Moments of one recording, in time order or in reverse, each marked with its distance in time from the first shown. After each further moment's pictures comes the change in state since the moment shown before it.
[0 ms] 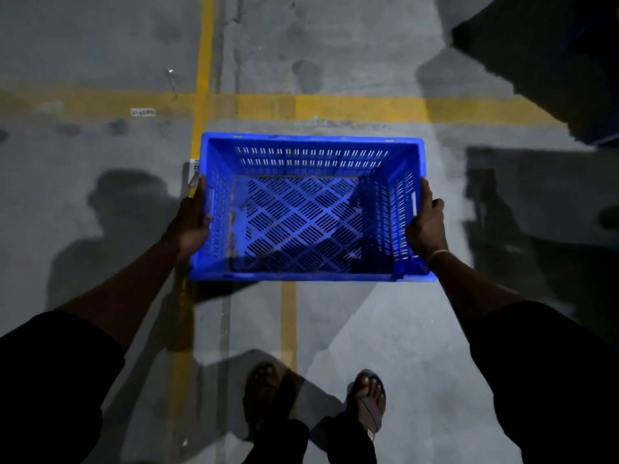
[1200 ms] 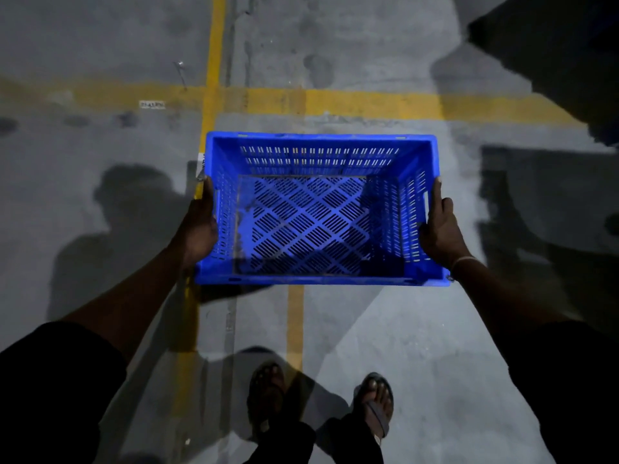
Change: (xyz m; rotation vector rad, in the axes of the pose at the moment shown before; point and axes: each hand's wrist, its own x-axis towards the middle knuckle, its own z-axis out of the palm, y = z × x) left_hand -0.012 -0.009 0.012 0.017 0.027 0.005; right_hand 0.009 0.024 0.007 -0.164 -0.096 -0.206
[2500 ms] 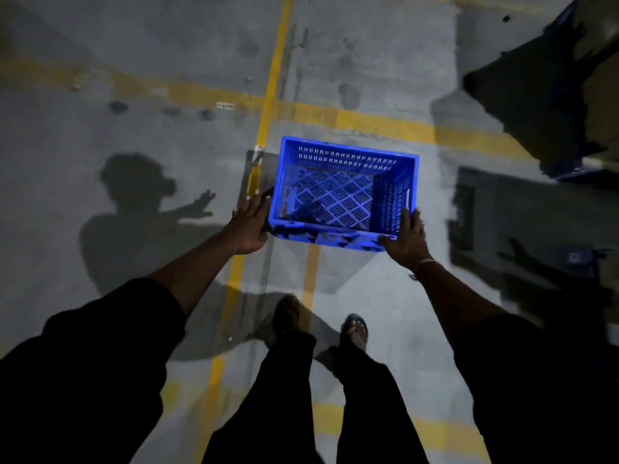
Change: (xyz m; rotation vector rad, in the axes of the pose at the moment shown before) left_hand -0.261 0.127 -0.207 0.223 -0.447 -0.037; right_hand -0.235 -0.203 -0.141 -0.083 -0.241 0.112
